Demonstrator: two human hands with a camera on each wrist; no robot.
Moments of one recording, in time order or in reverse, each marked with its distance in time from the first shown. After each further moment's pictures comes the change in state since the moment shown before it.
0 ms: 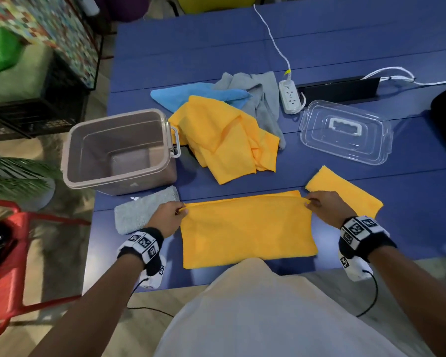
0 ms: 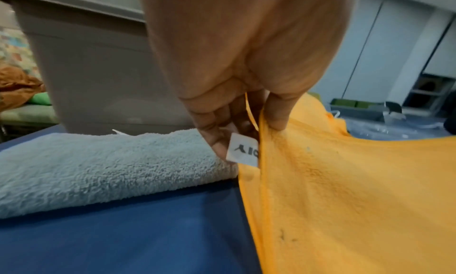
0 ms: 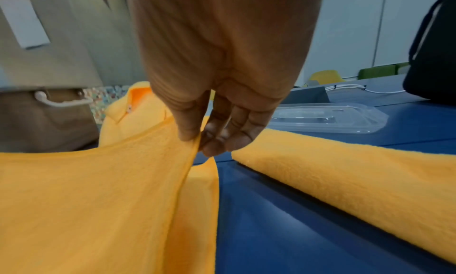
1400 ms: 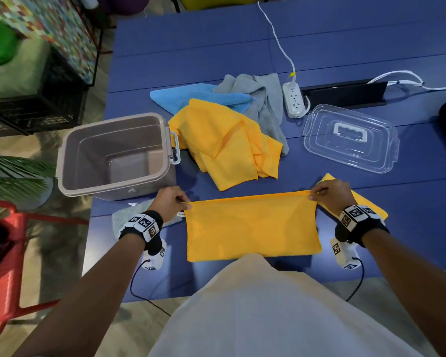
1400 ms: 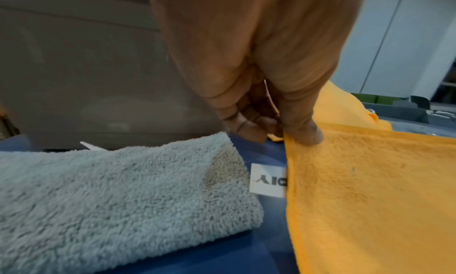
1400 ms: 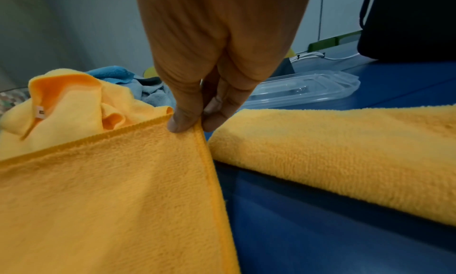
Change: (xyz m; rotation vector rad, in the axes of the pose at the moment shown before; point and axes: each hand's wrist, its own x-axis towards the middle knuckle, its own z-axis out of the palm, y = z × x) left_hand 0.054 0.009 -0.026 -0.050 0.001 0.095; right_hand 0.048 0.000 -0.026 0.117 0.244 0.092
